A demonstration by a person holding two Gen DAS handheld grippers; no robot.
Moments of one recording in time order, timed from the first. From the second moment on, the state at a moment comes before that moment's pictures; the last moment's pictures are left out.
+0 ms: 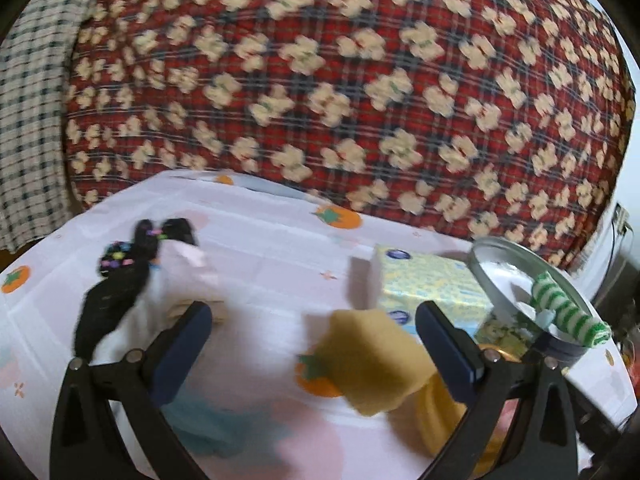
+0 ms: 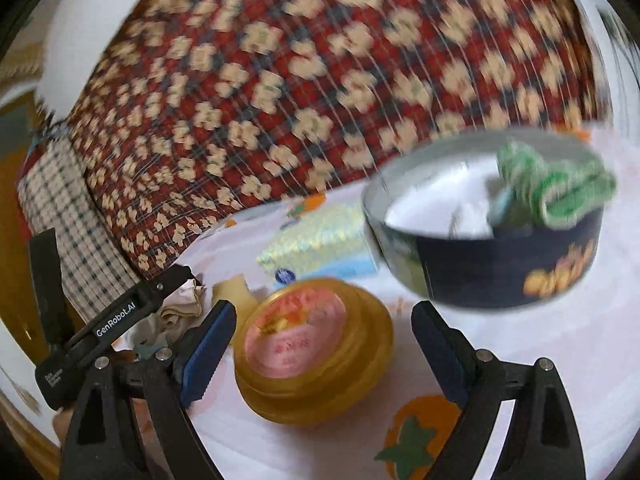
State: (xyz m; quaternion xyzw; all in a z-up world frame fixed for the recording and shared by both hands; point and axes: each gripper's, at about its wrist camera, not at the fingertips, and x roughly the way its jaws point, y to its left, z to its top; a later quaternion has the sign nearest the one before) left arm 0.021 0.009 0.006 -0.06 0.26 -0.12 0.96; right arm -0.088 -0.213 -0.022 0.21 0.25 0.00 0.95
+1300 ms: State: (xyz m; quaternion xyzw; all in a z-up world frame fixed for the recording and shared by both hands) left arm -0.016 0.154 -0.002 -0.11 0.28 -0.02 0.95; right arm 0.023 -0.099 -0.005 -0.03 0.35 0.11 0.93
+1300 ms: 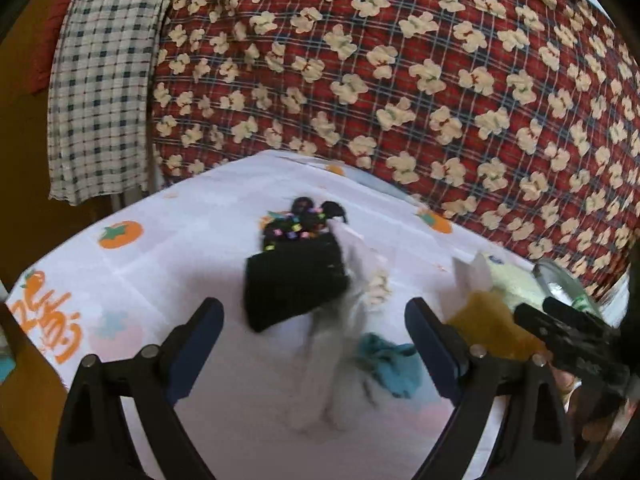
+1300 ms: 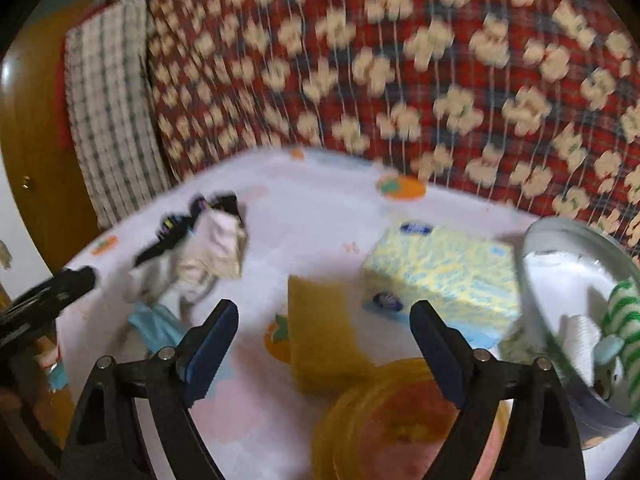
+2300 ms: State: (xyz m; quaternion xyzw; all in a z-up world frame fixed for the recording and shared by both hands) left arm 0.018 0.079 -0.051 -0.08 0.39 -0.10 0.91; right arm -0.016 -0.089 0.000 -0.05 0.21 0.12 0.97
